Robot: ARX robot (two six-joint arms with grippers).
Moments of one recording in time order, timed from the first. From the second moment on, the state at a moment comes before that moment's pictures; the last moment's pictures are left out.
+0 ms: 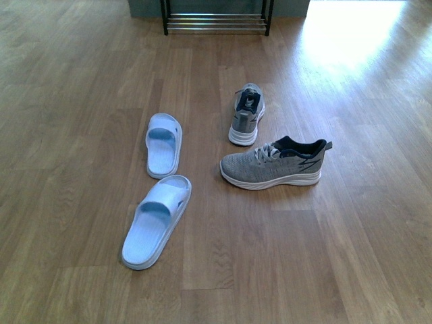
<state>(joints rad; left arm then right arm) 0.00 0.02 0.01 0.00 0.00 0.00 0.00 0.00 0.02 0.00 0.00 0.00</state>
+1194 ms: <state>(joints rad) 0.00 0.02 0.01 0.00 0.00 0.00 0.00 0.00 0.02 0.00 0.00 0.00</state>
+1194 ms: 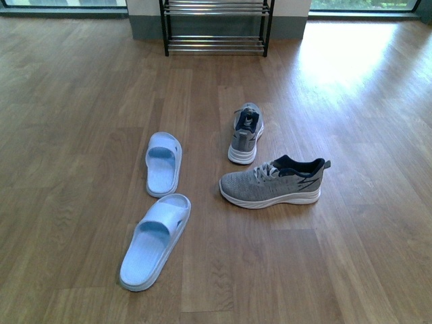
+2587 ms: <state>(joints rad) 0.00 0.02 0.01 0.00 0.00 0.00 0.00 0.00 0.02 0.00 0.00 0.00</state>
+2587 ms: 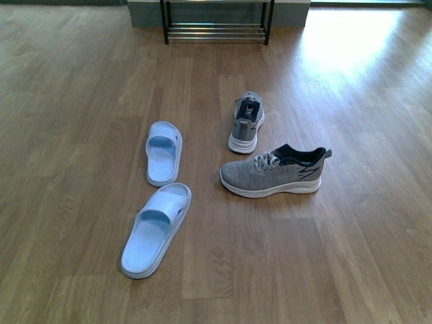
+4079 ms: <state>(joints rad) 0.00 0.02 0.01 0.00 0.00 0.00 0.00 0.00 0.02 0.00 0.00 0.00</state>
